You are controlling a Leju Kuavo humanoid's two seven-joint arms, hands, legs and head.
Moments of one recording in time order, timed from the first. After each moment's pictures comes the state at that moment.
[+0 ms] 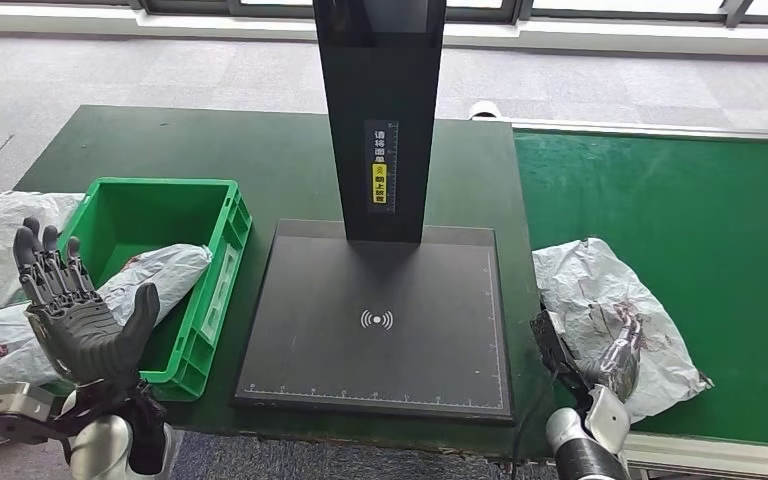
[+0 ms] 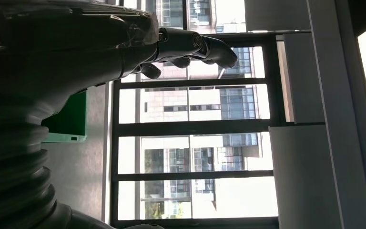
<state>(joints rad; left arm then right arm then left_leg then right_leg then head) 0.04 -0.30 0.18 -1.78 -0.04 0.11 -0.70 -0.36 0.15 -0.44 -0.50 1.35 -0.58 0.12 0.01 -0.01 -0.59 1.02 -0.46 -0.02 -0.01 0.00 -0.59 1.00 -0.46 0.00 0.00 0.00</state>
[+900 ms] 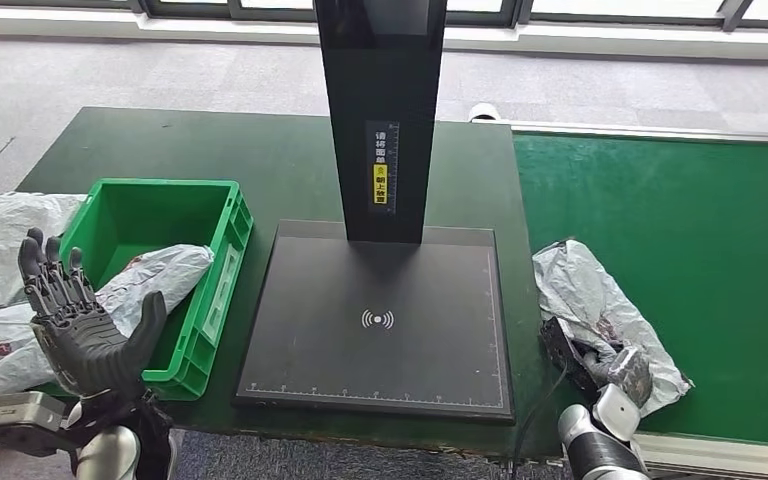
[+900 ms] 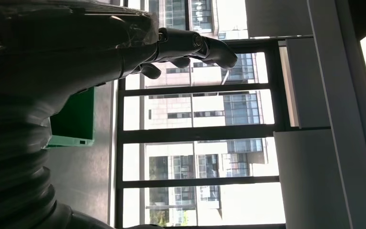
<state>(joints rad) 0.09 -0.30 0.14 -1.80 -0.06 0.18 -0.70 -0.40 0.09 -0.45 -0.40 1.44 -0.42 0.31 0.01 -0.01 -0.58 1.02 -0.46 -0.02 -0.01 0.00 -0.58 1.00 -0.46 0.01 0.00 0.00</state>
